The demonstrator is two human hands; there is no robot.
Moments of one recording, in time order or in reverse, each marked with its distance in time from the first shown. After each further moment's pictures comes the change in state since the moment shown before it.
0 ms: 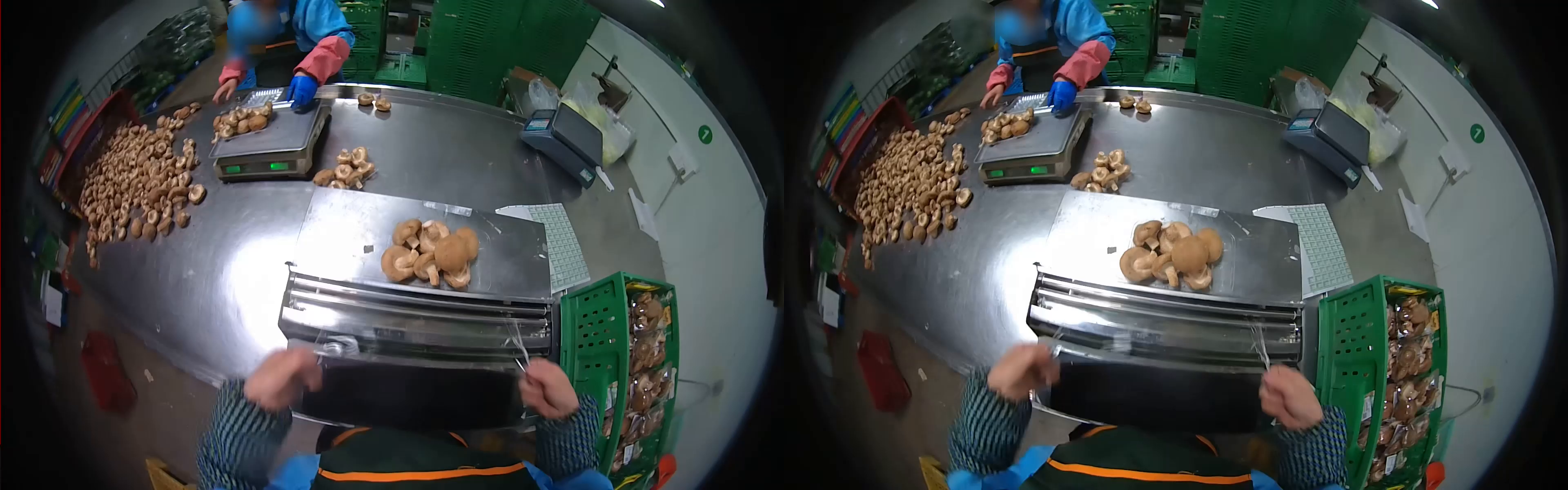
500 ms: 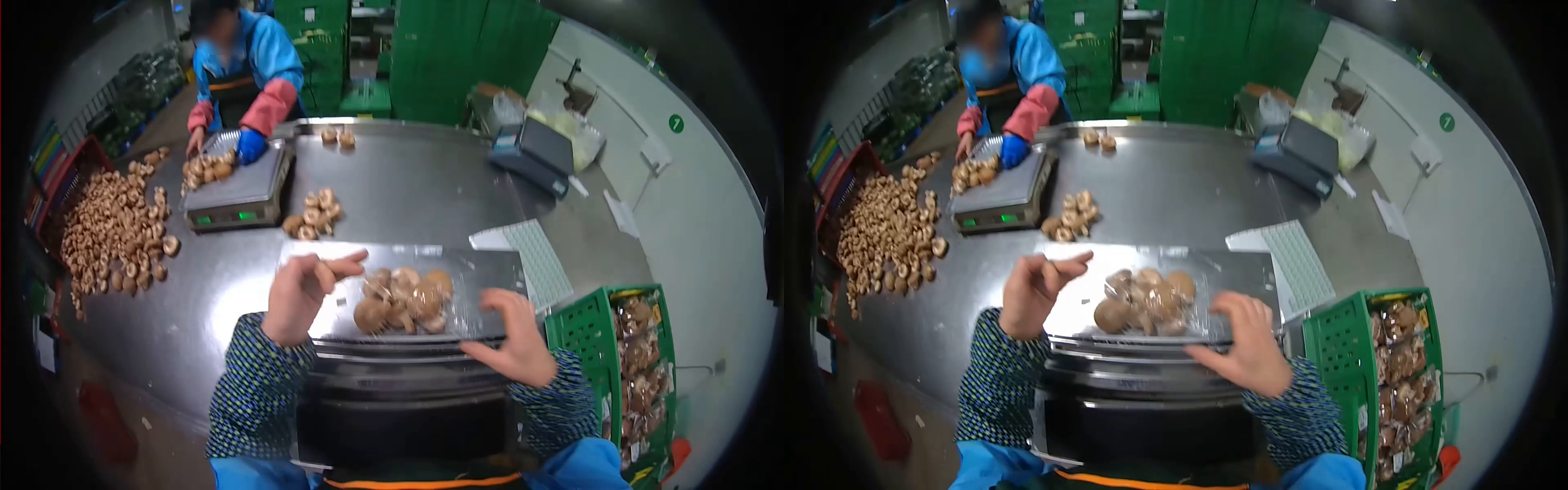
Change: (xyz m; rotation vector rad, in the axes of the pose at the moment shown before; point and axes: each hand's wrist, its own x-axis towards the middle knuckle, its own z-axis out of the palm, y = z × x) left_hand 0.152 0.103 0.077 0.016 -0.232 0.476; right_hand 0.057 -0.104 0.077 -1.451 0.330 -1.266
